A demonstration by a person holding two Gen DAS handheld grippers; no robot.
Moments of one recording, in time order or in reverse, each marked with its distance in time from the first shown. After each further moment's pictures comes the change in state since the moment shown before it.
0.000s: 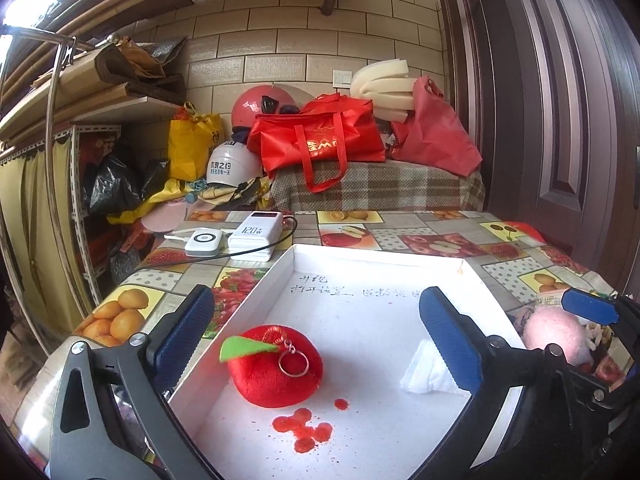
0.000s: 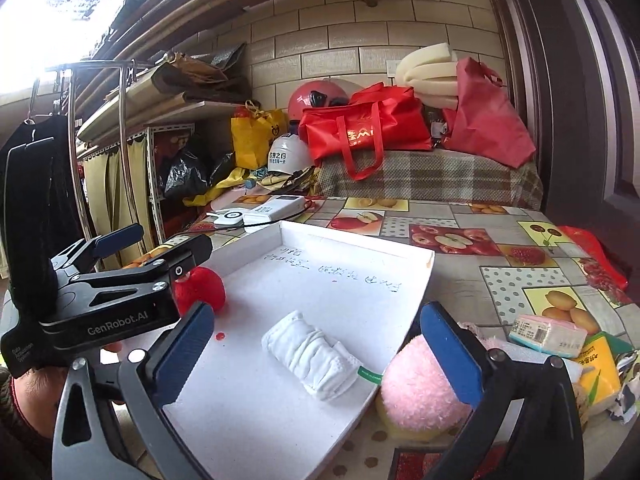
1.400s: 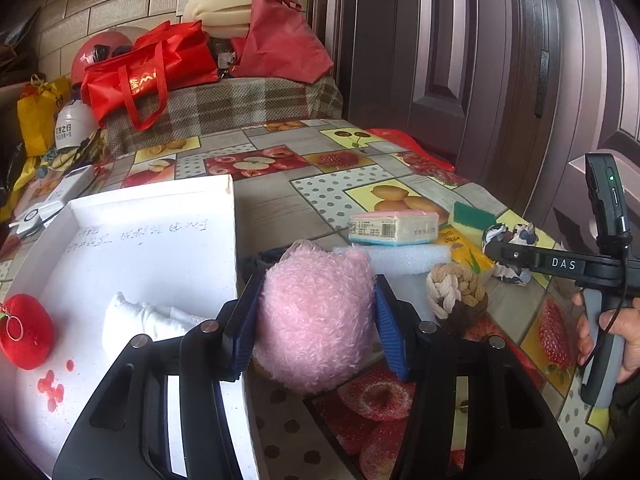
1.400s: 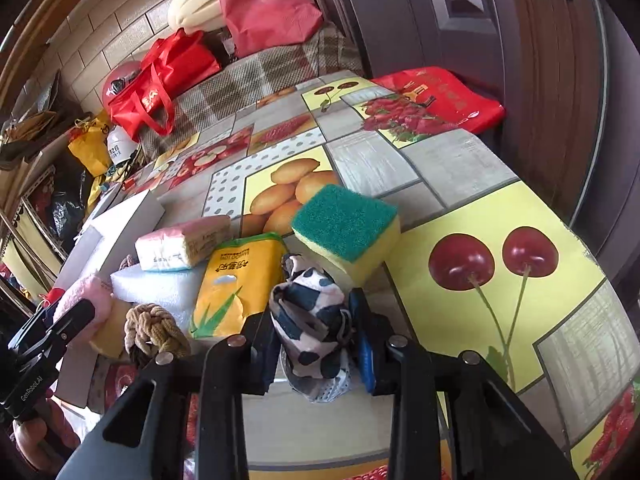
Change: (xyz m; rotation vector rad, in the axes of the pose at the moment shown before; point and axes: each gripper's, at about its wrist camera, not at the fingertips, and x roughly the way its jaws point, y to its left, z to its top) left arm 0.024 -0.184 -0.021 0.166 0.291 -0.404; right arm -0.068 -0.244 -0.060 0.478 0.302 -0.258
